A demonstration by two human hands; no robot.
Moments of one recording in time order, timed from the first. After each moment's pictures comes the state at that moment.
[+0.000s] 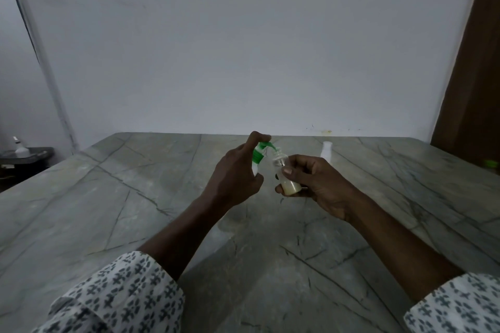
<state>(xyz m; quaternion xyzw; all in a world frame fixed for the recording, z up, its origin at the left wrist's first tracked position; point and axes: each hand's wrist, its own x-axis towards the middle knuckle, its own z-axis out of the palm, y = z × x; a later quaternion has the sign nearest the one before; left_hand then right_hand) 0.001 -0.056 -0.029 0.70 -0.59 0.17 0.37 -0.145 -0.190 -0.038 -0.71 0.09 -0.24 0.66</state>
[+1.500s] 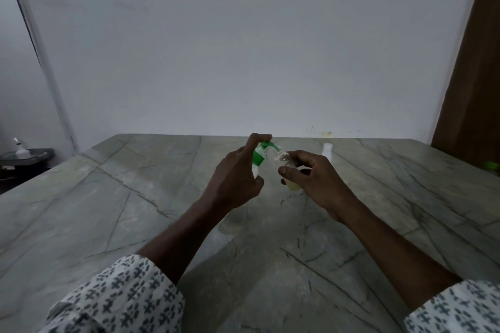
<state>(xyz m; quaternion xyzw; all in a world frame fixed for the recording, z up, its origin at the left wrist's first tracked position) 0.002 -0.056 -0.030 0.69 -0.59 0.18 0.37 -0.138 -0.184 -0.037 -0.79 0.15 -0.35 0.48</state>
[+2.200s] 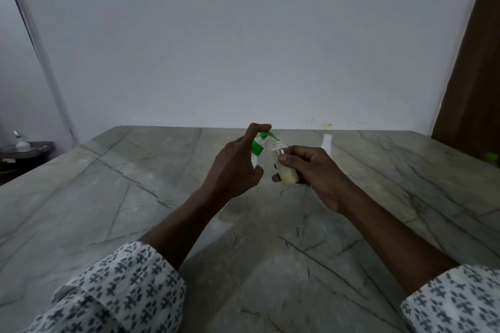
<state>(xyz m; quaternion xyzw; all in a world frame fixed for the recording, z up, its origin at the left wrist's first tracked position) 0.002 -0.057 -0.031 0.69 -0.59 0.18 0.37 -0.139 -0.182 -0.038 -0.71 0.10 -0.28 0.63</state>
